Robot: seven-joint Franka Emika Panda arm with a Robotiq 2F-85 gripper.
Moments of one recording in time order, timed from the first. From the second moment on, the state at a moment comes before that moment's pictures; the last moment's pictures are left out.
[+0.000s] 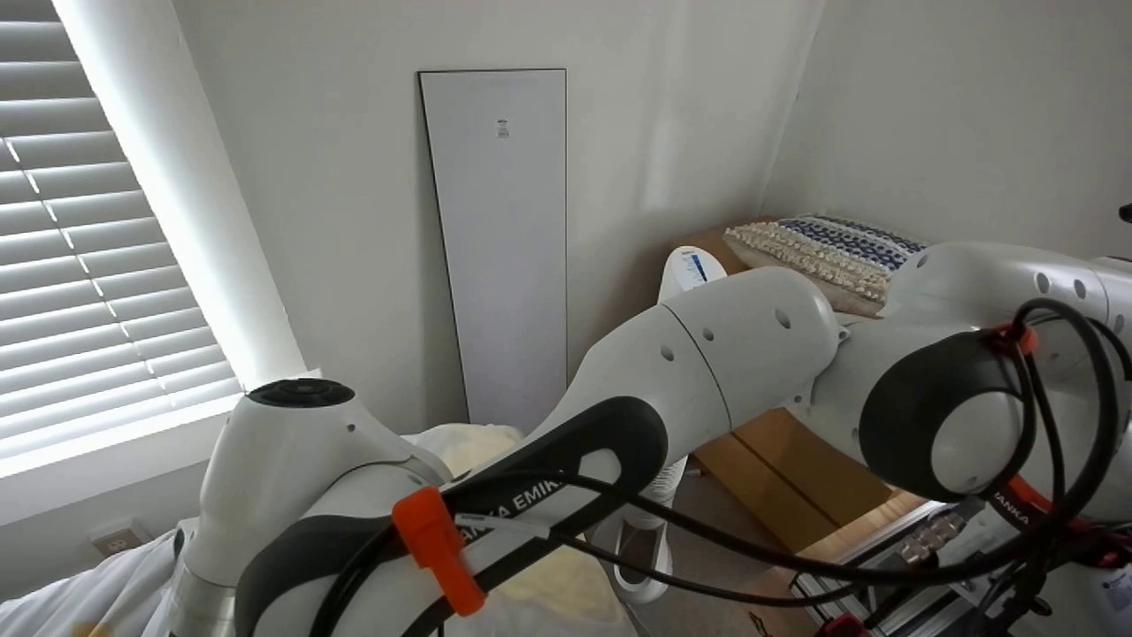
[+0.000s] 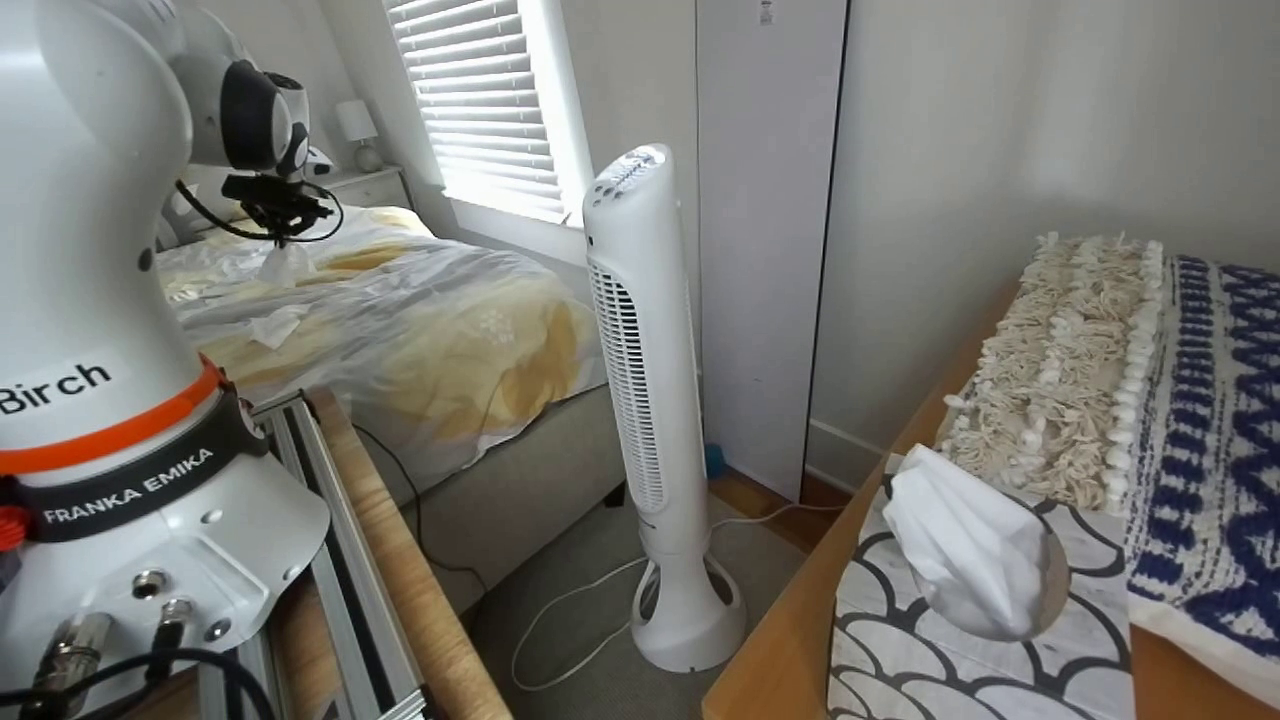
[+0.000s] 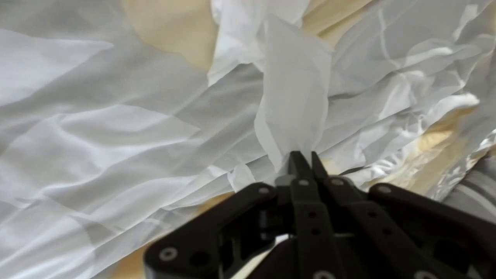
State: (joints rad) arm 1.16 1.36 0.40 -0.66 0.11 2.35 0.01
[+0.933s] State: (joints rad) arm 1.11 1.44 0.51 -0.67 0.16 1.91 -0.21
